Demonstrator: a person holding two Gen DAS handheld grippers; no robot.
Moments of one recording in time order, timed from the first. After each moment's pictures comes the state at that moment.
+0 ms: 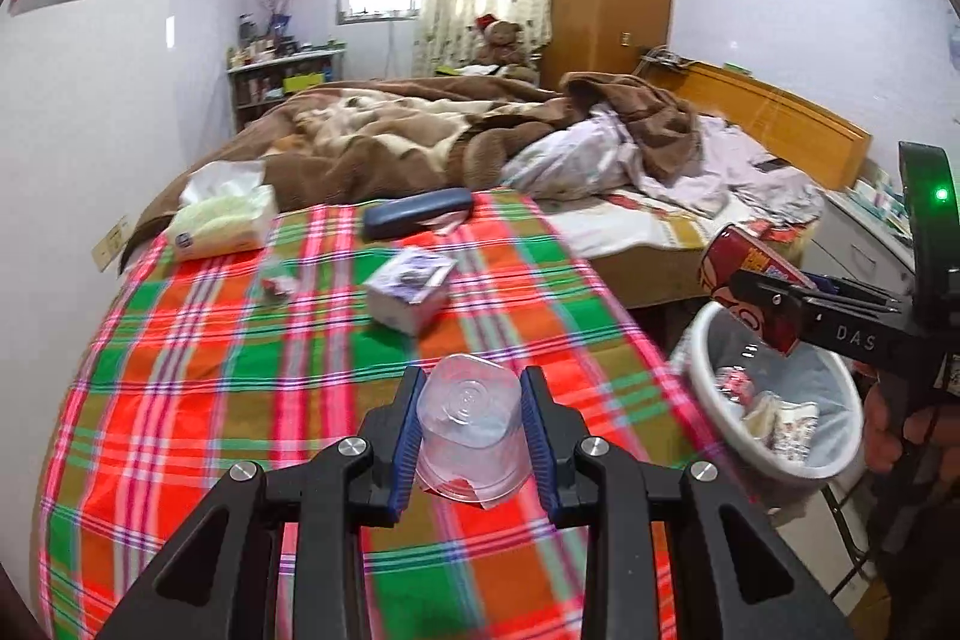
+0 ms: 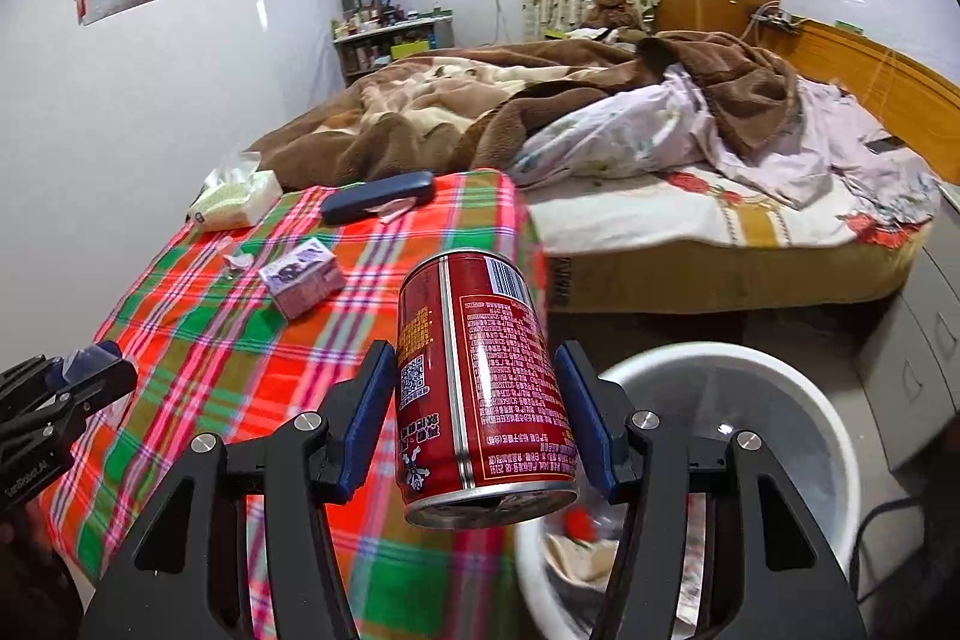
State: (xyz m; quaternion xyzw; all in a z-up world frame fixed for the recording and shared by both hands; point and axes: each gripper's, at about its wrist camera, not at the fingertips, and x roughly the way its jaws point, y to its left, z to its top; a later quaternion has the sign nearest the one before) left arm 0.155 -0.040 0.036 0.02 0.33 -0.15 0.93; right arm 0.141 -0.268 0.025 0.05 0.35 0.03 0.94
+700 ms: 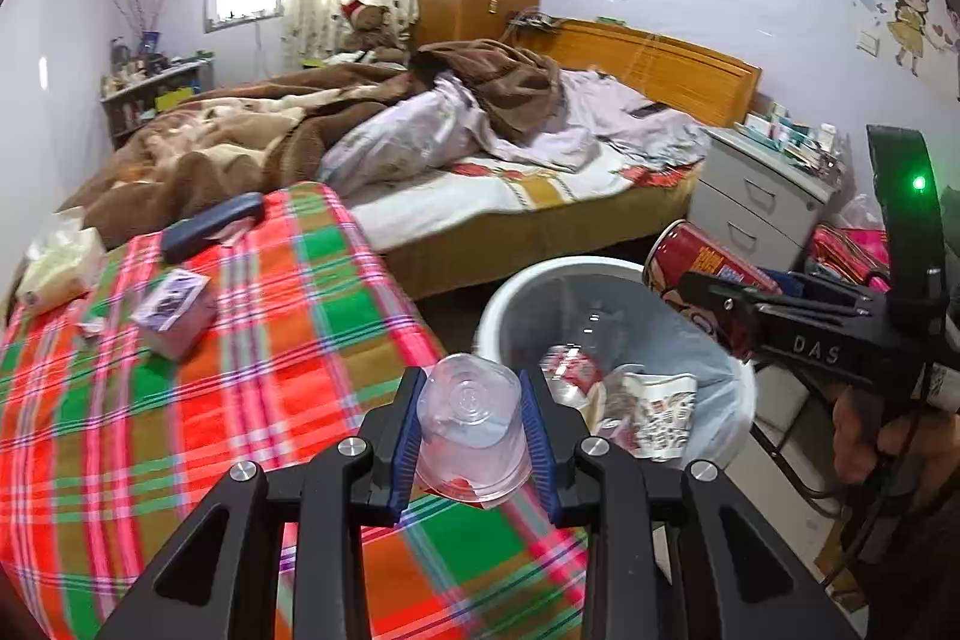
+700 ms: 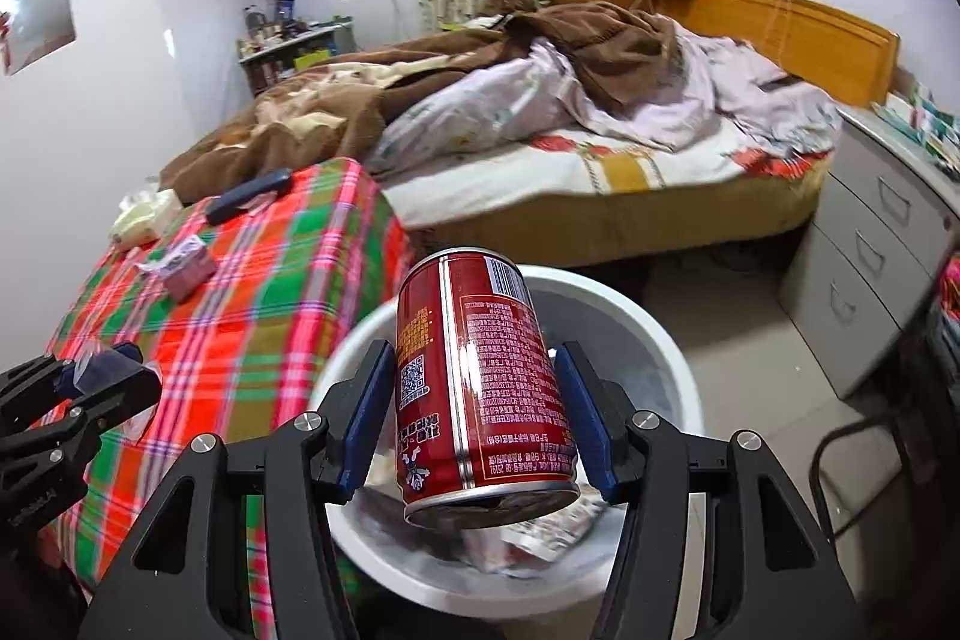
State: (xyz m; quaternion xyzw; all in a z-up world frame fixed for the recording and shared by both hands) left arm 0.137 -0.186 0.023 0.06 0.34 -0.29 0.89; right arm 0.097 -0.353 0.007 0.08 0.36 -0.07 0.93
